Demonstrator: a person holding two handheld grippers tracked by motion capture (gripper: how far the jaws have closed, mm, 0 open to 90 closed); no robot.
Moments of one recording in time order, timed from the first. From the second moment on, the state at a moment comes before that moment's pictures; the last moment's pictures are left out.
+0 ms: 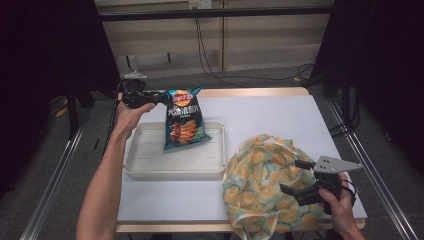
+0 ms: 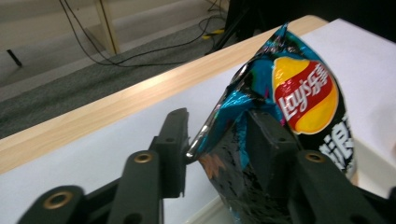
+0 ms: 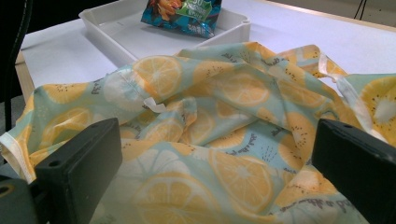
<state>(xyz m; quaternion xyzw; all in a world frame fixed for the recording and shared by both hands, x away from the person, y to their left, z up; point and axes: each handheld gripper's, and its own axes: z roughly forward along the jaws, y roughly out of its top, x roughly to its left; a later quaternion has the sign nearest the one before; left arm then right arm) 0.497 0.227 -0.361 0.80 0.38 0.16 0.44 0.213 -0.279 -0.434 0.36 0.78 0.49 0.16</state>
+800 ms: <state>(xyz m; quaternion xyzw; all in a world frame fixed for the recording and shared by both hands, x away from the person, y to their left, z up) 0.410 0.247 -0.363 0.79 0.32 0.15 0.51 0.217 -0.278 -0.436 0.36 0.78 0.49 0.16</state>
